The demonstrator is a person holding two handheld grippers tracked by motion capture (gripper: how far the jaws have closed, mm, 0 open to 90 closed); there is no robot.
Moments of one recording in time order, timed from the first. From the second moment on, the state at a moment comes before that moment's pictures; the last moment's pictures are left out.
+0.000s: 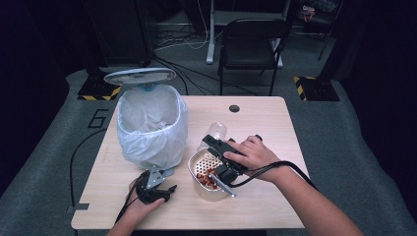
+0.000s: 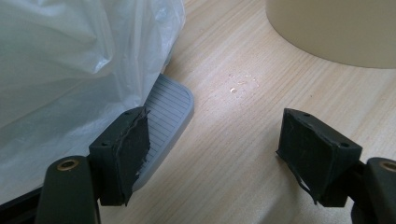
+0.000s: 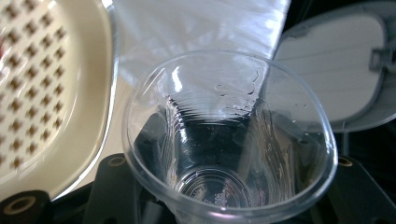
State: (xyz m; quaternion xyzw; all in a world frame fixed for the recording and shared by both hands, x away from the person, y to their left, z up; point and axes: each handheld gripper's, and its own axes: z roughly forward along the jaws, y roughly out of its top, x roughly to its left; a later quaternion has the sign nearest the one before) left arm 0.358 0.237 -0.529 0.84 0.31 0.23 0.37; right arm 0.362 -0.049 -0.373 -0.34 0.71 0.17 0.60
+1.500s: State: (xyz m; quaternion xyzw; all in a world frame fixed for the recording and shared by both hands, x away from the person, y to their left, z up) left arm 0.358 0.237 -0.529 0.84 0.31 0.23 0.37; right arm 0.437 -0.076 -0.314 0.17 0.76 0.59 0.18
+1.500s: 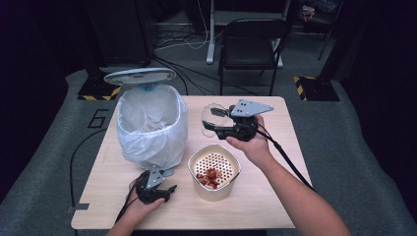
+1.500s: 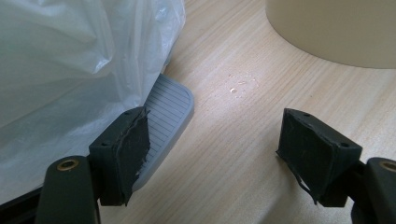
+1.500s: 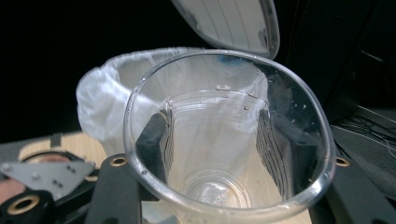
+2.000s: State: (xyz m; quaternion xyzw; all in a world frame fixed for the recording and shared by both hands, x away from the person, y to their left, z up) left arm 0.358 0.236 -0.529 0.84 0.32 0.22 0.38; right arm 0.439 -0.038 -0.265 0.14 0.78 0.58 0.18
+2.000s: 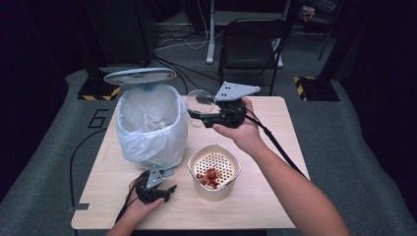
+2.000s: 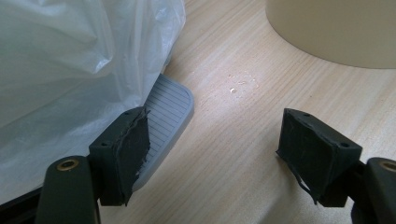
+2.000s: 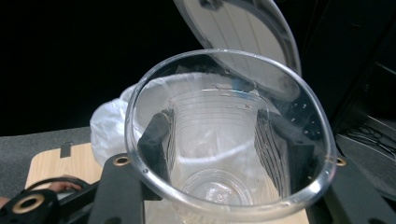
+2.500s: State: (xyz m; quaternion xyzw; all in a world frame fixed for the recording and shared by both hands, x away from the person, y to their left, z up) left arm 0.359 0.238 -0.528 0.84 0.31 0.23 0.37; right arm 0.455 0.010 -0.242 0.13 0.79 0.58 0.14
